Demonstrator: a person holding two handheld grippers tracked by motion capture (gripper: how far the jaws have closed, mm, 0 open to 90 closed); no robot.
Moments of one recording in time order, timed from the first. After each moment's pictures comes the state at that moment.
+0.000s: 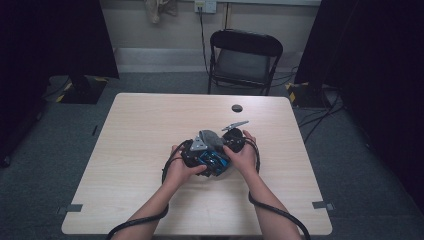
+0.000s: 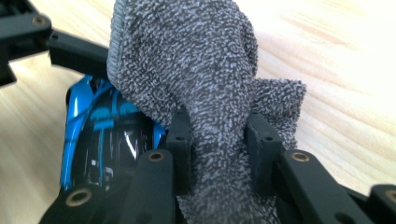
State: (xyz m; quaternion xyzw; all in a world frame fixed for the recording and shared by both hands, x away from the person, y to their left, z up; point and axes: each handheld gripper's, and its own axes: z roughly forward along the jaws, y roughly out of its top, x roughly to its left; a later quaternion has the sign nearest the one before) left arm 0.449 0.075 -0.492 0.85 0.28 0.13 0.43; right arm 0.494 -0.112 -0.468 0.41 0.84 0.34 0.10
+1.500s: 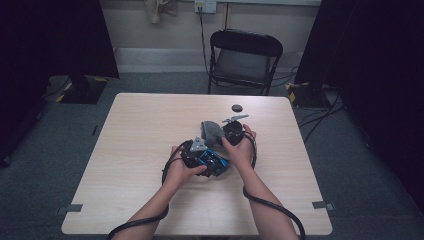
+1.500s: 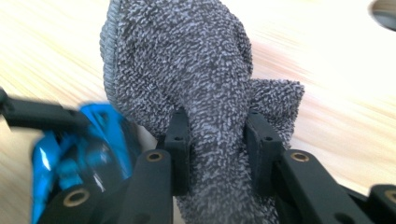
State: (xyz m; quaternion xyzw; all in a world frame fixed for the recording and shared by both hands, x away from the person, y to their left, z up) left arm 0.447 0.075 -0.493 0.84 0.29 0.13 0.44; right arm 0.509 -0.101 -0.455 0.46 0.81 0.34 0.14
